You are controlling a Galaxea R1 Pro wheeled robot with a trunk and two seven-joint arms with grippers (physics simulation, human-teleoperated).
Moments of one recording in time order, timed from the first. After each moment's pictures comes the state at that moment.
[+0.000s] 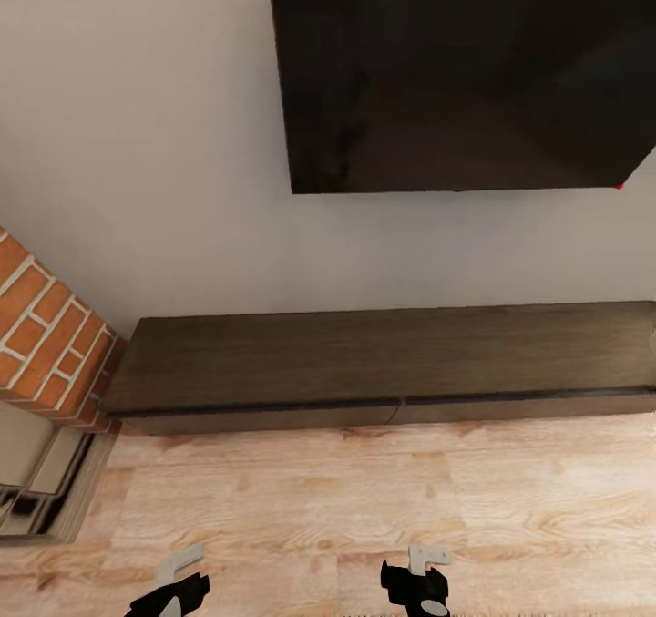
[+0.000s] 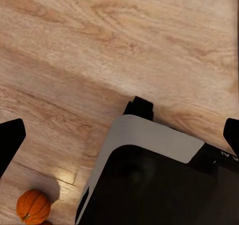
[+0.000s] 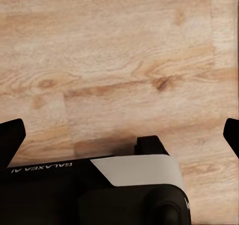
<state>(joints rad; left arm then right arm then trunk) -0.40 0.06 -0.09 -0.37 0.47 0.15 0.24 -0.47 0.09 0.73 -0.21 -0.74 -0.18 -0.31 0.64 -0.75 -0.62</state>
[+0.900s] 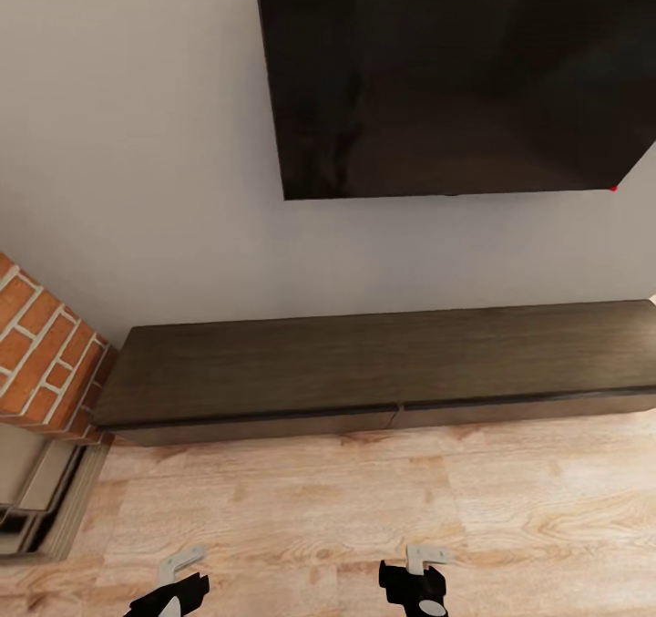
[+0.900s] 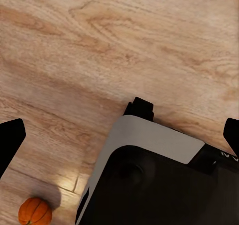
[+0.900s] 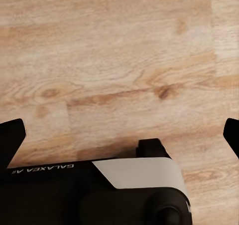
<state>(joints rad) -0.40 0.06 -0.09 -0.37 0.47 0.15 0.24 -0.47 0.10 0.73 -0.21 -0.73 -0.19 -0.31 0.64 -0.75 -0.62</state>
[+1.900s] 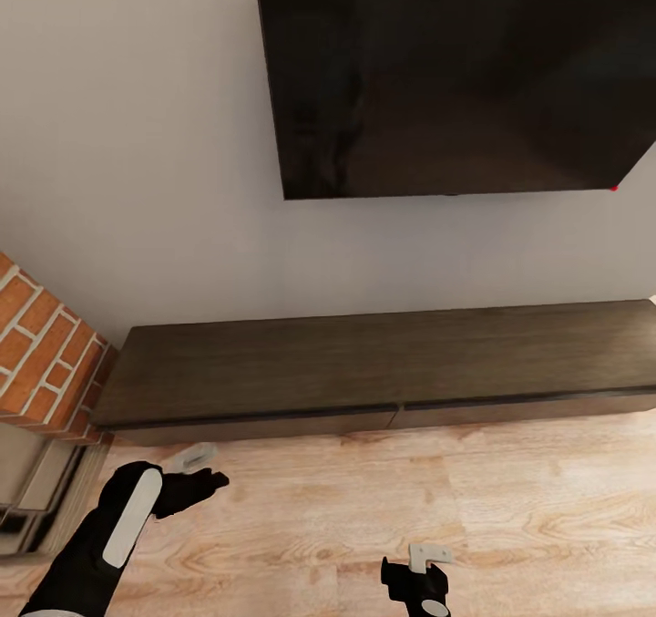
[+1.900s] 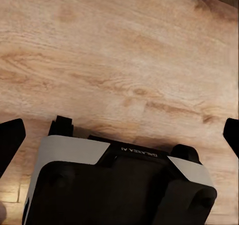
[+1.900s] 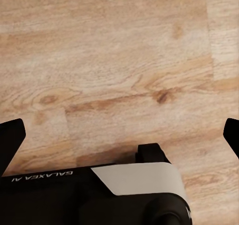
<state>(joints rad) -0.40 0.11 0.05 -1.17 0.60 0.98 0.23 -0.47 0.09 0.73 -0.21 -0.74 -0.21 -0.31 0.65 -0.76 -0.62</state>
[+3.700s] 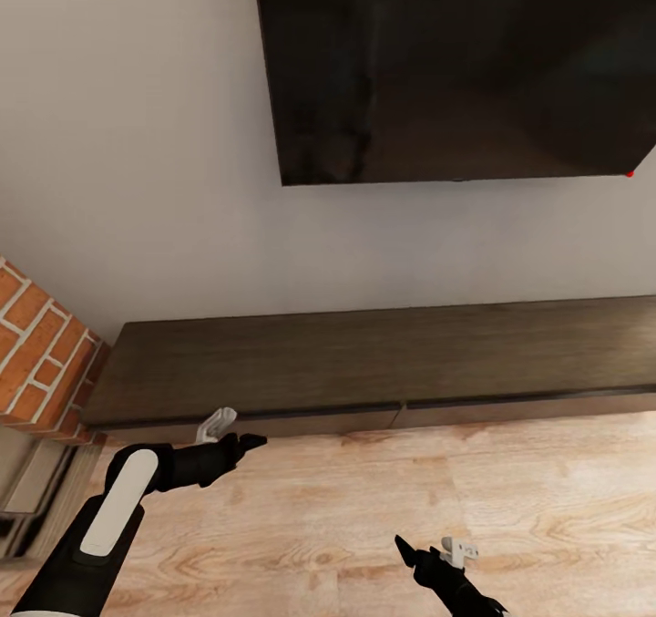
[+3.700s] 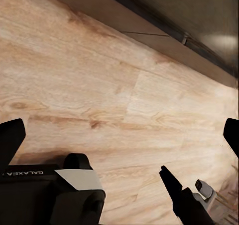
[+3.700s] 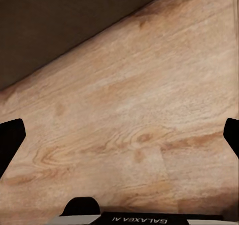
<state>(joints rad) -0.40 0.12 -0.02 -1.34 1.09 1.00 0.24 -0.47 -0.08 0.64 -0.14 -1.09 -0.31 0.51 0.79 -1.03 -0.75</state>
